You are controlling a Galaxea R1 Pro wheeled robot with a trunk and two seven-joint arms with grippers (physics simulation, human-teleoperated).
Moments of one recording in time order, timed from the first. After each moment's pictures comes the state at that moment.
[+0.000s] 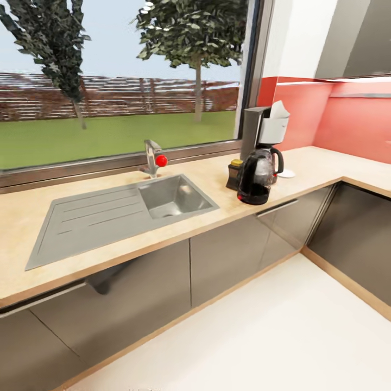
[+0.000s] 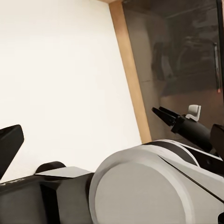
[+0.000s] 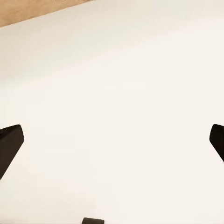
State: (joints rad) left arm -0.18 0.21 -0.02 -0.03 0.55 -0.17 -1.38; right arm -0.02 -0.11 -0.09 -0.56 0.08 -0.31 0.19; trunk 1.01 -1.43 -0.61
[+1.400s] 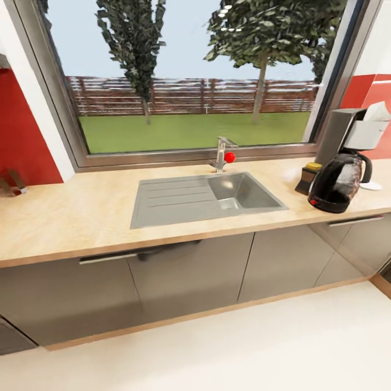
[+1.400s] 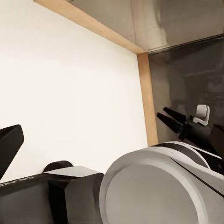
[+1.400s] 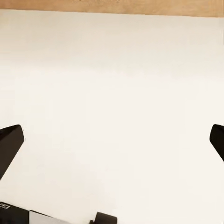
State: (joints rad) left arm -0.18 0.21 -0.02 -0.03 0.55 -0.17 -1.34; right arm -0.02 -0.11 0.04 -0.55 0.08 -0.31 0.19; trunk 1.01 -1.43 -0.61
